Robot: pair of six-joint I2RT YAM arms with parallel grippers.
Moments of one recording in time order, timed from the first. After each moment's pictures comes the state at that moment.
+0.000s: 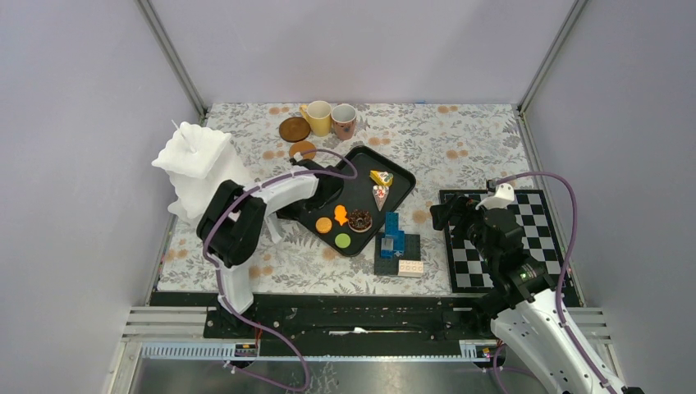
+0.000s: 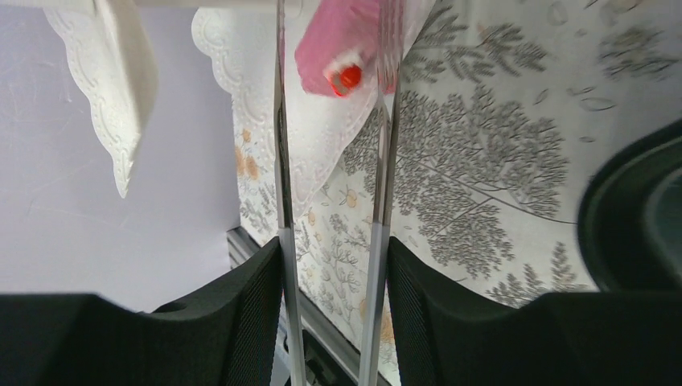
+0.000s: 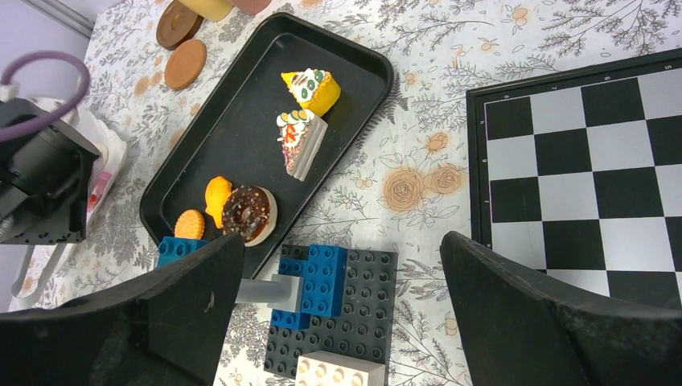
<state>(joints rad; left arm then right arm) -0.61 1.89 1.28 -1.24 -0.92 -0.68 0.43 0.51 0.54 -0.40 0.16 0.56</state>
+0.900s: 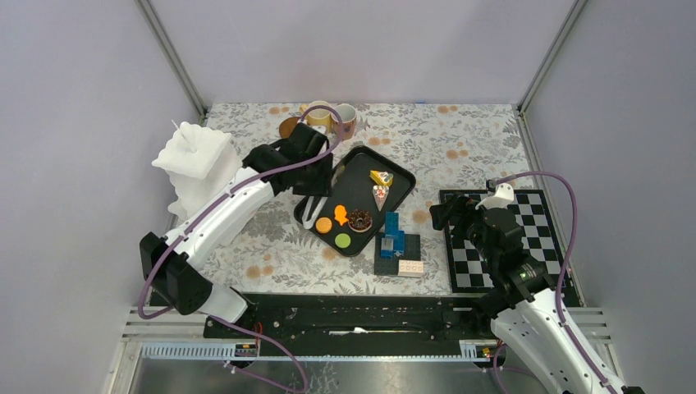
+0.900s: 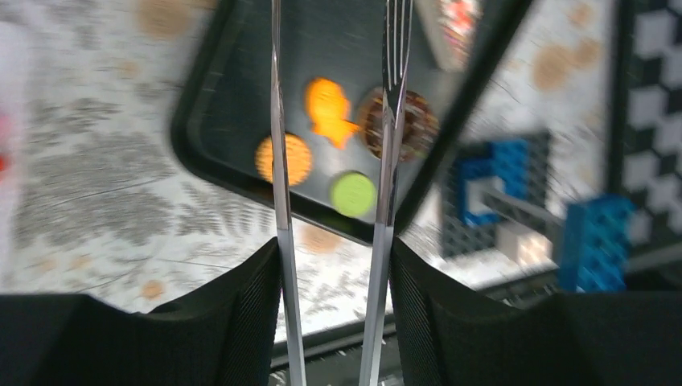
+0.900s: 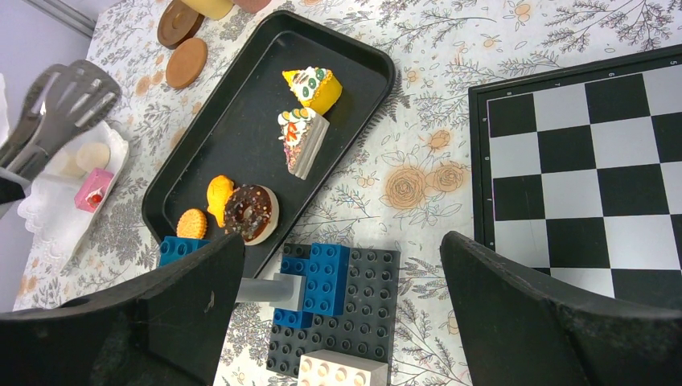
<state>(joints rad) -0.64 1.47 1.47 -0.99 -0.16 -0.49 0.43 0.52 0.54 -0.40 0.15 0.57</state>
